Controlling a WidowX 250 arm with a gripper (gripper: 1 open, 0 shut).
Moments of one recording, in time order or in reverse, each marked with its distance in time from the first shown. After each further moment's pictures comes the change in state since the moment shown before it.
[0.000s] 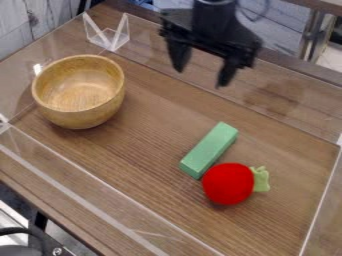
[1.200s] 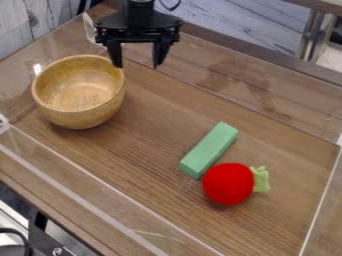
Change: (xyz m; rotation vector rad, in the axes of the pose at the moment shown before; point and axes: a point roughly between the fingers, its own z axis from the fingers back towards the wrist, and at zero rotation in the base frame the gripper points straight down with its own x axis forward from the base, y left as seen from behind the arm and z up) arm 0.022 0.104 -0.054 0.146 0.036 0.592
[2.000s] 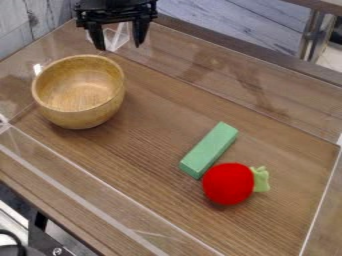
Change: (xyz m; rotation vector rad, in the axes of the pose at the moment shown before) arm 0.035 0.017 0.002 -0.024 0.022 0.106
